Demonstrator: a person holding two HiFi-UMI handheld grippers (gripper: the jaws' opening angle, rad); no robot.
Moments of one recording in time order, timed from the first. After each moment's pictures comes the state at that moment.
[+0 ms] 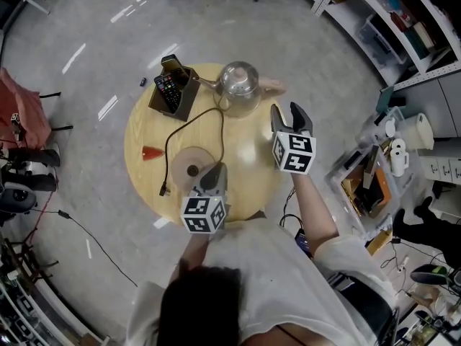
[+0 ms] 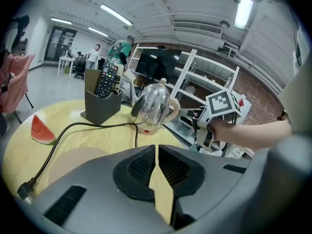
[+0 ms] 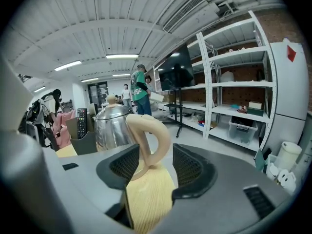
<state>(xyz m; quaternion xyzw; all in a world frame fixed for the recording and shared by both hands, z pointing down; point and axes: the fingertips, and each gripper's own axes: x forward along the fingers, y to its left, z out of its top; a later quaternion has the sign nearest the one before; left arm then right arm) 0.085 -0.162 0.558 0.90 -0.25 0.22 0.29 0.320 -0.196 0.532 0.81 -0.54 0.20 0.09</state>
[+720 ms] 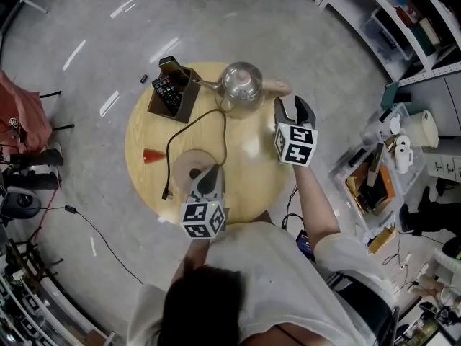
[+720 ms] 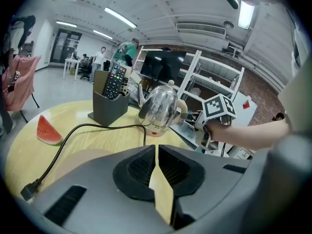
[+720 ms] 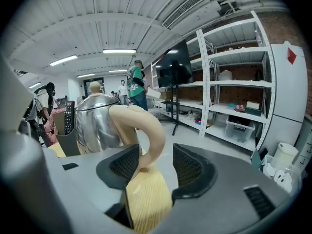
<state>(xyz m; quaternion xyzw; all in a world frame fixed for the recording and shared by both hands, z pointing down) 0.076 -0.178 0.564 0.89 -0.28 0.21 0.29 0.345 -0.218 0.558 0.82 -0.52 0.22 0.11</state>
